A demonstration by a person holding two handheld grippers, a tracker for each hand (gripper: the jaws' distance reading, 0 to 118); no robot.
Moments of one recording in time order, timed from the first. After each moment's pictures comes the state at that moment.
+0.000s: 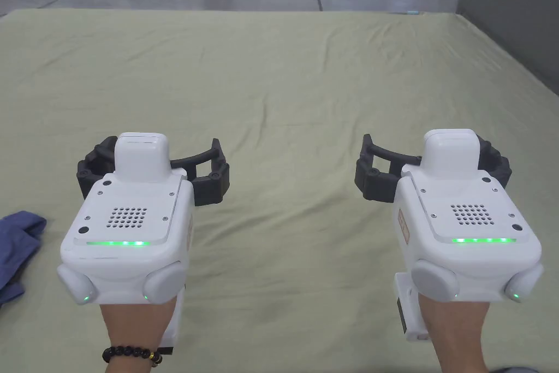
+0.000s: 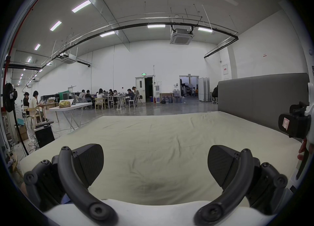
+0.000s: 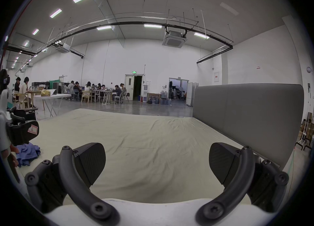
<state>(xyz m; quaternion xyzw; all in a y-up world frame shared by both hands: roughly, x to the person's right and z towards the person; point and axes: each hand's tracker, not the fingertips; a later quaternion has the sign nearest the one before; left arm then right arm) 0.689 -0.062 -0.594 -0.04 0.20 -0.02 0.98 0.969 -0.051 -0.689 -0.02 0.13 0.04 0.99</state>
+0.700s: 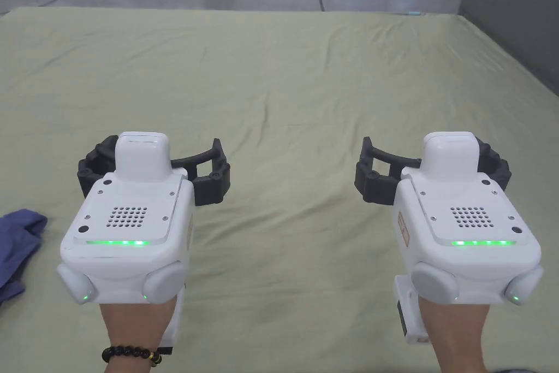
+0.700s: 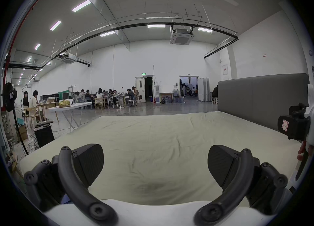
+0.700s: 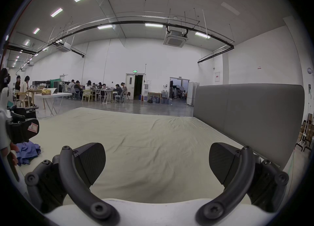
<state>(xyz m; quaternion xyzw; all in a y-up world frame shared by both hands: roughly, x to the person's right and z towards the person) 0.688 -0.063 -0.592 -0.04 0.20 -0.02 0.98 0.967 -0.053 -0.688 -0.02 0.13 0.05 0.99</state>
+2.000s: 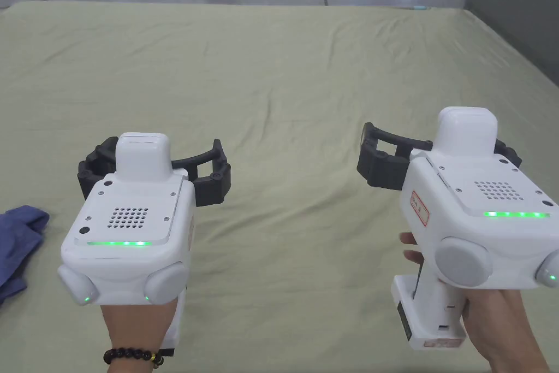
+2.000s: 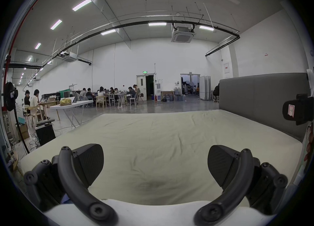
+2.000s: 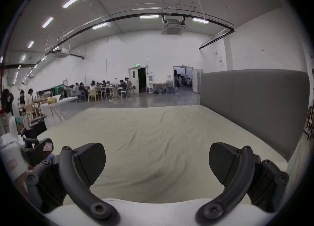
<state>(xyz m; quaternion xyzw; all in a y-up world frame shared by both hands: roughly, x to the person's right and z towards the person) 0.686 -0.068 -0.594 -0.05 0.20 -0.02 0.98 0.967 -0.020 -0.689 -0.09 0.16 0.01 0.98</state>
